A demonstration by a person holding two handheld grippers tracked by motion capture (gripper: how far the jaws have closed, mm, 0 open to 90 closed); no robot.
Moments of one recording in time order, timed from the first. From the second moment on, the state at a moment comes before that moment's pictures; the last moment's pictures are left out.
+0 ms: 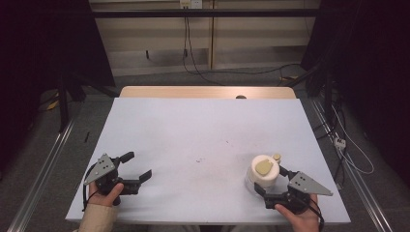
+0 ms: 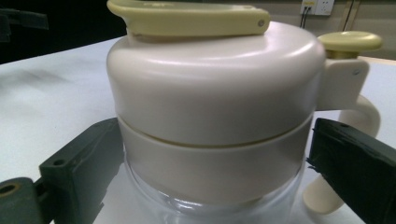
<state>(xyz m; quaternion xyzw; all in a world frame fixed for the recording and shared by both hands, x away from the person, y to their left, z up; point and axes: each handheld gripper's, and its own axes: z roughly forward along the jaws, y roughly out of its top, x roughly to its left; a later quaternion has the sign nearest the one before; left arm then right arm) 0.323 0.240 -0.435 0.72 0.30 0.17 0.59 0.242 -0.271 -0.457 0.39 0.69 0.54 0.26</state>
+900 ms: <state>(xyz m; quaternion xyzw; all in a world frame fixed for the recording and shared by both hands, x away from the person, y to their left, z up) 0.325 0.237 -0.437 0.73 0.30 0.17 0.59 0.256 -0.263 -0.457 0.39 0.70 0.54 0.26</state>
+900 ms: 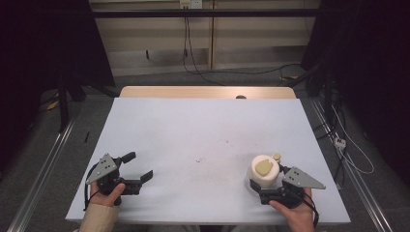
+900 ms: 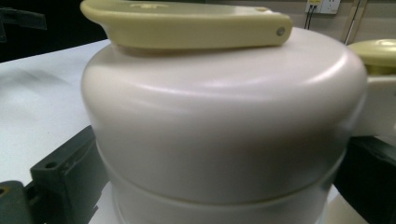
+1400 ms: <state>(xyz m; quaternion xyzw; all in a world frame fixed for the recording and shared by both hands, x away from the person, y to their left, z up) 0.325 0.237 -0.437 0.73 0.30 0.17 0.59 0.265 -0.254 -0.457 0.40 0.70 0.54 0.26</state>
